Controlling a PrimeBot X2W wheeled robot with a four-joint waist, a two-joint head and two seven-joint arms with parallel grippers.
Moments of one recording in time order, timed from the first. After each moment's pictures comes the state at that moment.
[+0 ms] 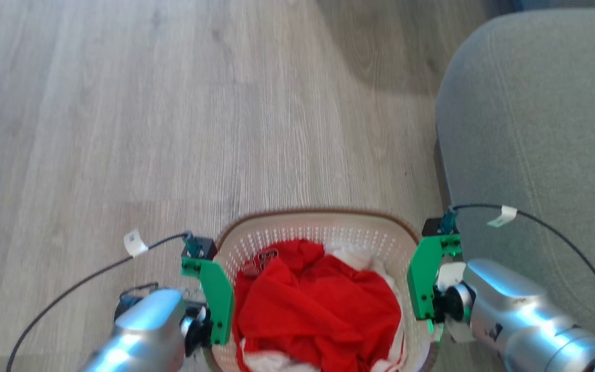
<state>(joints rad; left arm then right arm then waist) -0.66 0.05 -1.28 1.22 -1.17 -0.11 0.30 -0.73 -0.14 1.15 1.10 1.22 0.12 0.49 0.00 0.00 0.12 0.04</state>
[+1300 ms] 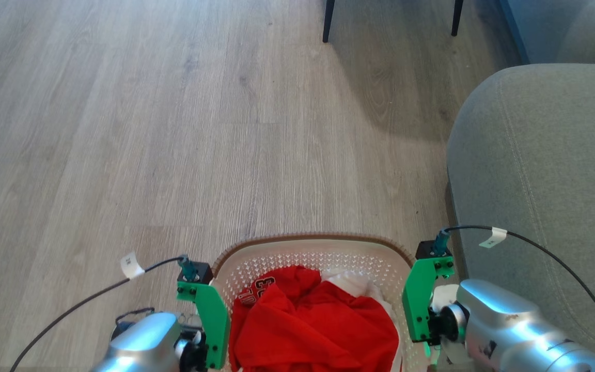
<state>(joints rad) -0.59 0.08 -1.29 1.18 -1.20 -0.11 0.33 -0.69 -0.12 1.24 1.12 1.29 0.12 0.49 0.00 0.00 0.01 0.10</state>
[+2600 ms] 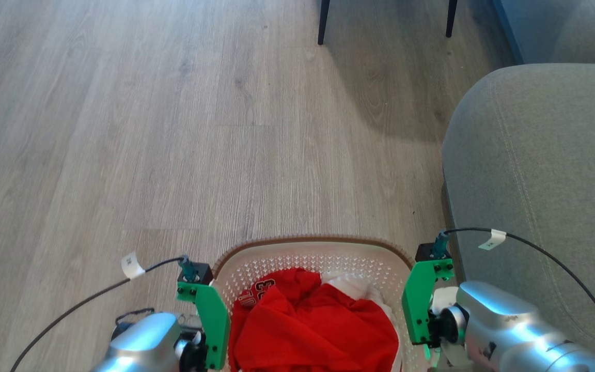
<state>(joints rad) -0.59 0.08 -1.29 1.18 -1.20 -0.11 0.33 -0.69 -0.12 1.27 1.12 1.31 0.12 0.49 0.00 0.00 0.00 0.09</state>
